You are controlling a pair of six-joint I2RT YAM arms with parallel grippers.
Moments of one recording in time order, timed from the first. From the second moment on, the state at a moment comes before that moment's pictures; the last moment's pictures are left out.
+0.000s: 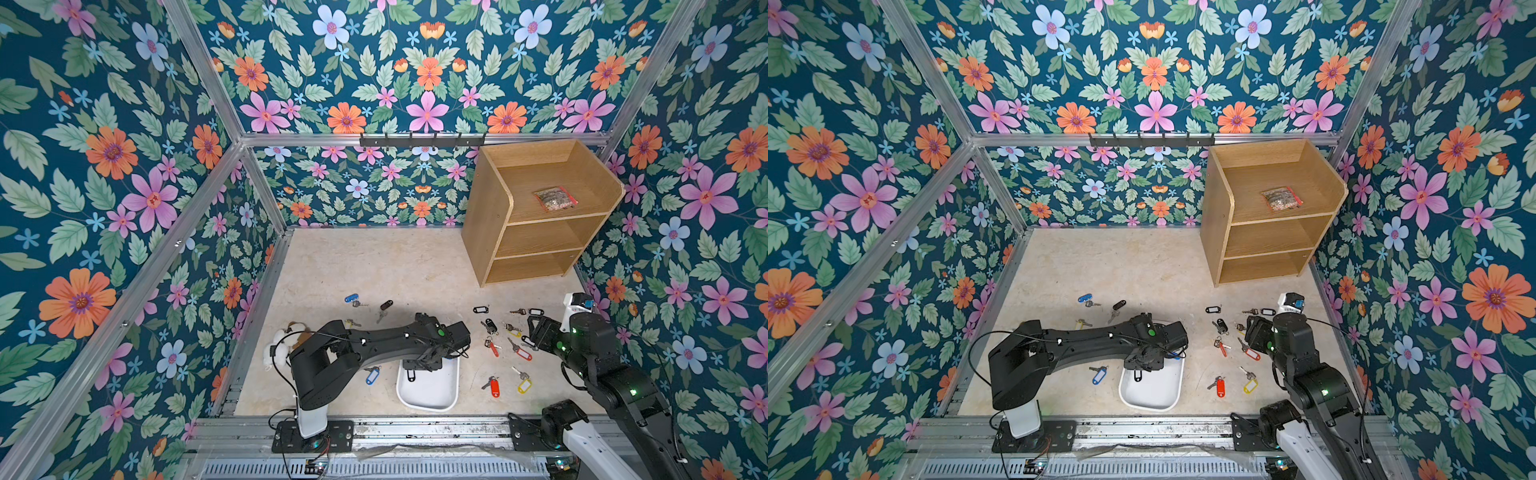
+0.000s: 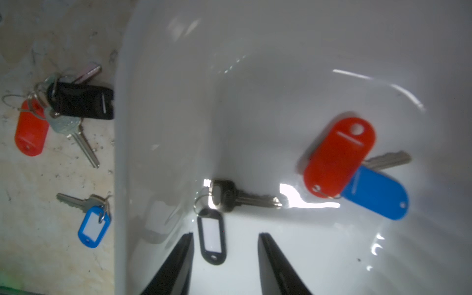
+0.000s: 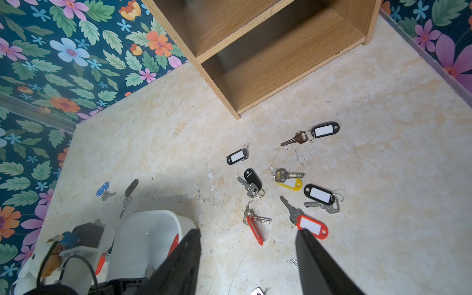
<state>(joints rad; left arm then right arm) -1.18 1.83 1.25 -1.03 -0.26 -1.14 0.36 0.52 0.78 -0.88 0.14 0.60</state>
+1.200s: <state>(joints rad) -1.22 1.84 1.32 -0.93 -0.20 -1.08 0.36 0.52 0.77 -0.88 0.14 0.60</state>
